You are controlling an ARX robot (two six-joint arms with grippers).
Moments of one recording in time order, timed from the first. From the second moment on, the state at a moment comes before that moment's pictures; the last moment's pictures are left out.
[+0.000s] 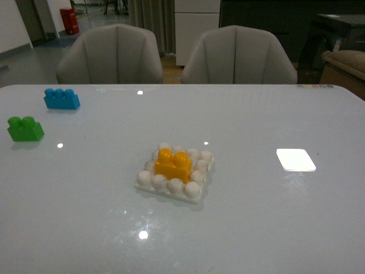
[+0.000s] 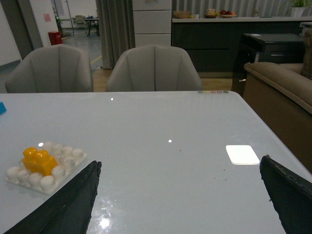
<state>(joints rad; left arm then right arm) -0.13 0.78 0.07 0.71 -0.13 -0.01 0.00 0.00 0.01 0.00 0.00 0.00</state>
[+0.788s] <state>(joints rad) 0.00 0.37 0.01 0.37 0.00 -0.01 0.00 0.00 0.01 0.00 0.00 0.00</state>
